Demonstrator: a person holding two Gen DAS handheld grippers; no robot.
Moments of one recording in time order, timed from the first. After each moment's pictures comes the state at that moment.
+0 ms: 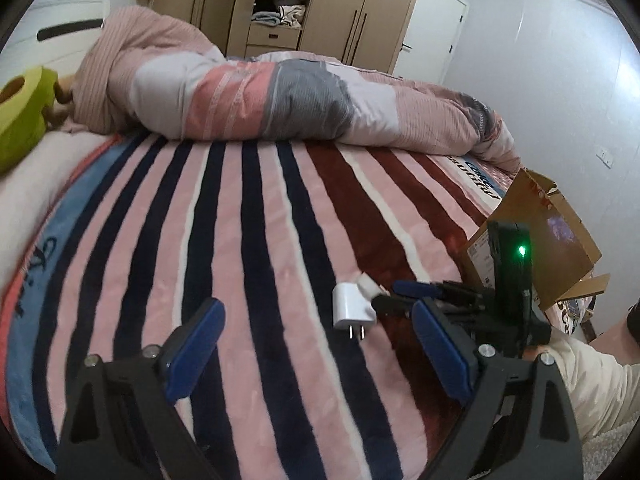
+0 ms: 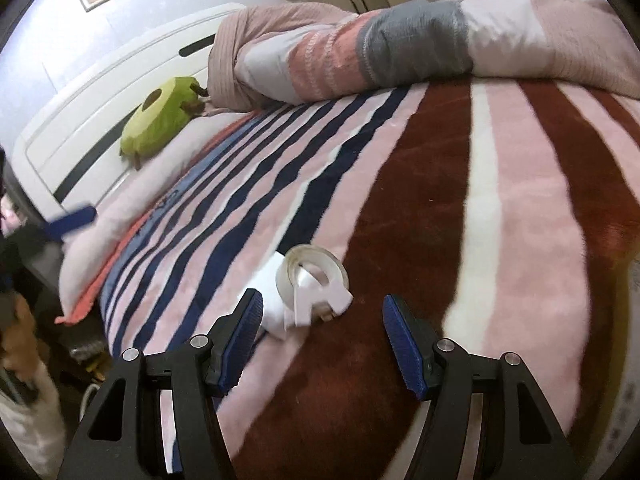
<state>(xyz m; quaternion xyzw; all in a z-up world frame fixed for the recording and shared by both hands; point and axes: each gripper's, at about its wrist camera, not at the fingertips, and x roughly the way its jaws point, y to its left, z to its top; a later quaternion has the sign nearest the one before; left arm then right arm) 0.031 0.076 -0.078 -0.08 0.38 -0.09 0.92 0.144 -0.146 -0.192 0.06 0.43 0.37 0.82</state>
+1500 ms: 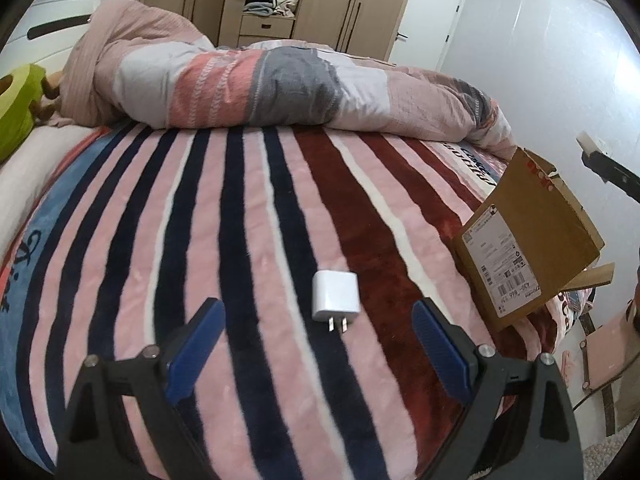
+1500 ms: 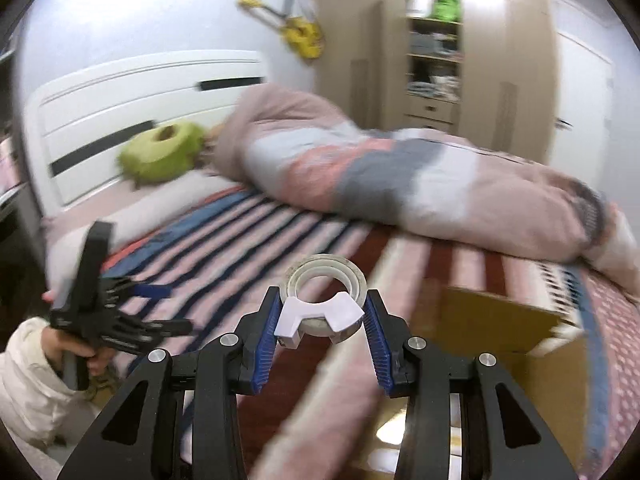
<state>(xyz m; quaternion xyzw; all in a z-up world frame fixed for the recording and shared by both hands) 0.039 0.047 -0.089 -0.07 0.40 -0.10 0.91 0.053 -0.242 0.017 -0.10 0.28 0.25 0.92</state>
